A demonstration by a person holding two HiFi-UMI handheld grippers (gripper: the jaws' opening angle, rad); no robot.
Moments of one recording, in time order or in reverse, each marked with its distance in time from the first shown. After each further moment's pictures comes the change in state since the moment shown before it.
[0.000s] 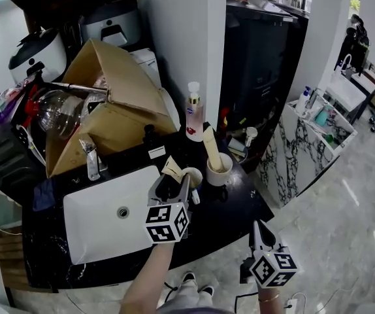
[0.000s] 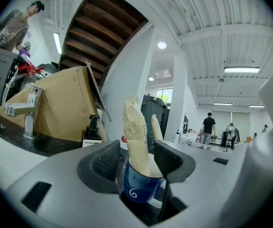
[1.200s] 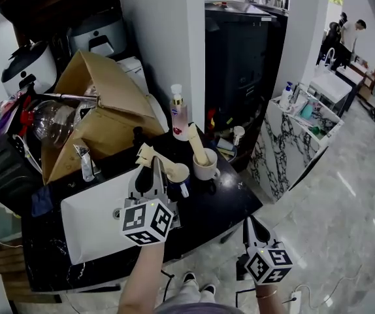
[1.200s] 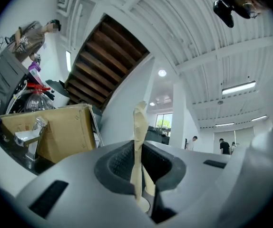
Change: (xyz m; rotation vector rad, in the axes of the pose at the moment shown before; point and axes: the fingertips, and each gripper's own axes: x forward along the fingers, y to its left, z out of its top) left arm -0.058 -0.019 0.104 -0.057 -0.329 0.005; right arm -0.040 0.005 0.008 -0.008 -0.051 -0.009
